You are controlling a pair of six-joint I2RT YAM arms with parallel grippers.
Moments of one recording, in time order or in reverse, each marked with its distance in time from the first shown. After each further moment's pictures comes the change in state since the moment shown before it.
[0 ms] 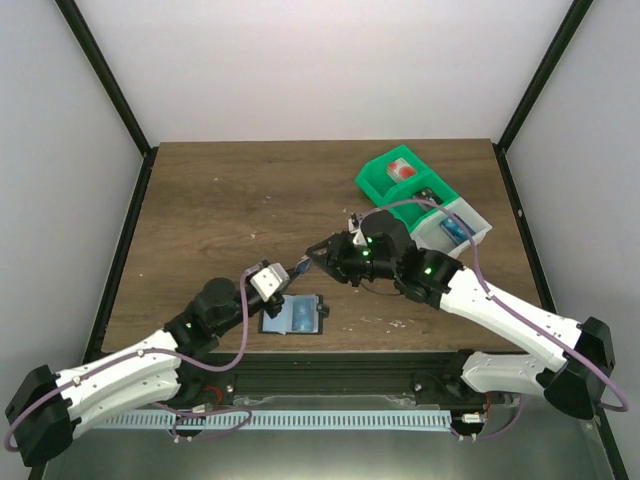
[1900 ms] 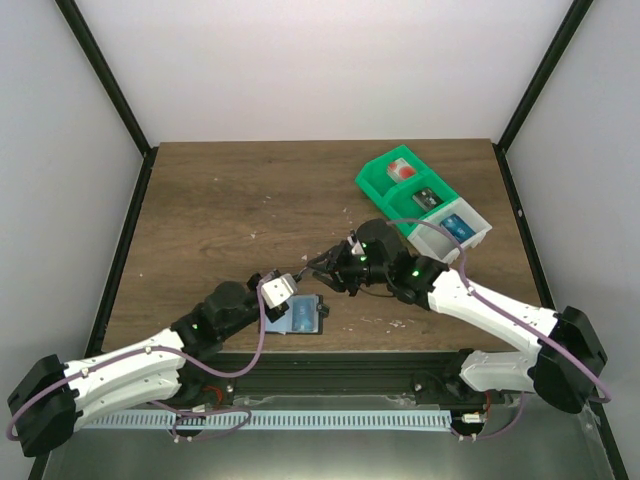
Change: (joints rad) left arm -0.060 0.065 -0.026 -0.007 -0.094 0.177; right arm -0.057 0.066 -0.145 0.130 -0.119 0.185
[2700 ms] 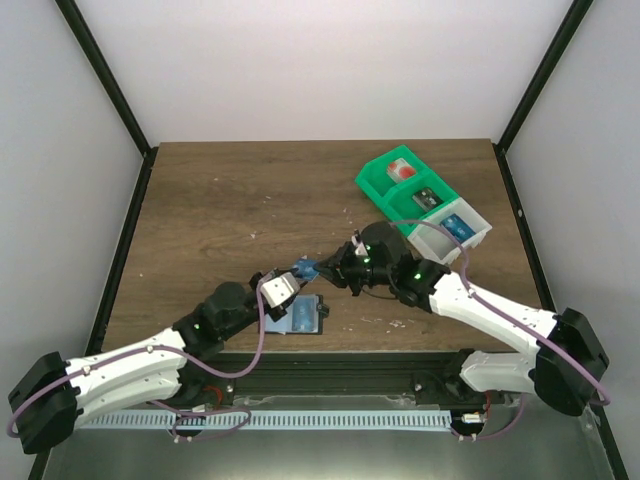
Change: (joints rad) left arm -0.013 0.019 0.000 0.052 -0.007 0.000; right arm -0.024 -0.009 -0.038 0.036 -0.002 -0.006
